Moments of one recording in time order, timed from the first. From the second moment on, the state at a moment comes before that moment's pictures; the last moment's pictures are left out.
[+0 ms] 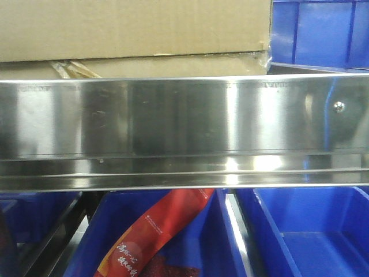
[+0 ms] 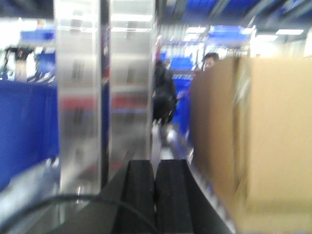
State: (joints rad) left arm 0.07 0.01 -0.20 -0.11 0.07 0.13; right arm 0.06 0.00 -0.20 0.08 0.06 -0.03
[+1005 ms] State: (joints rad) left arm -0.37 0.79 -1.03 -0.05 0.44 0.21; right arm 0.40 0.74 -0.90 0.08 0.22 -0.03
